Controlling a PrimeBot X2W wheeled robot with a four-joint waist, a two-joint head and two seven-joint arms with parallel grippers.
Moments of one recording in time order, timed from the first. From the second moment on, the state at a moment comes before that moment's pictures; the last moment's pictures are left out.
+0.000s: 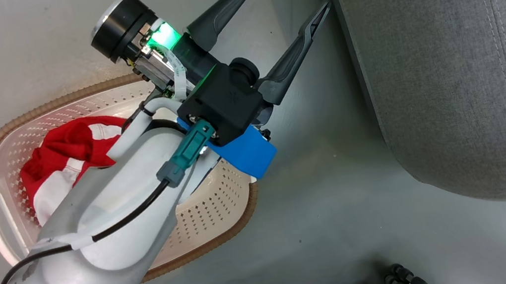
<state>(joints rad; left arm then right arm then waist) -0.95 0.29 -0.84 0.17 -0.23 -0.09 -0.18 -0.99 -0.40 -0.42 0.64 0.11 0.13 -0.26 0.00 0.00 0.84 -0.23</state>
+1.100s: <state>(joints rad) -0.57 0.21 -0.58 0.21 -0.31 -0.01 -0.26 -0.38 -0.23 -0.23 0.23 0.12 0.13 -0.26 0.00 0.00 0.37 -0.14</state>
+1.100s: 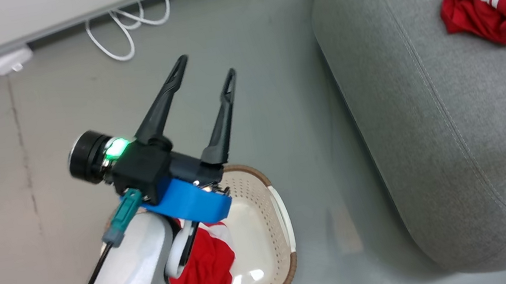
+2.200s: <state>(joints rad) -0.10 0.06 -0.06 0.15 -0.11 -0.07 -0.26 -0.09 -0.06 -0.05 0.07 0.11 0.13 -0.26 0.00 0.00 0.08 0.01</state>
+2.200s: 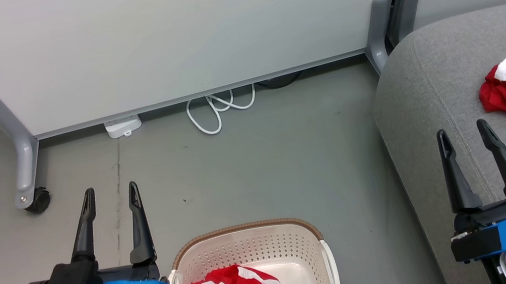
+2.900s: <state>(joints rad) -0.06 0.05 -0.04 0.16 -0.10 -0.08 -0.26 -0.05 -0.05 -0.03 0.10 0.14 0.13 -0.26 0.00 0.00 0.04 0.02</state>
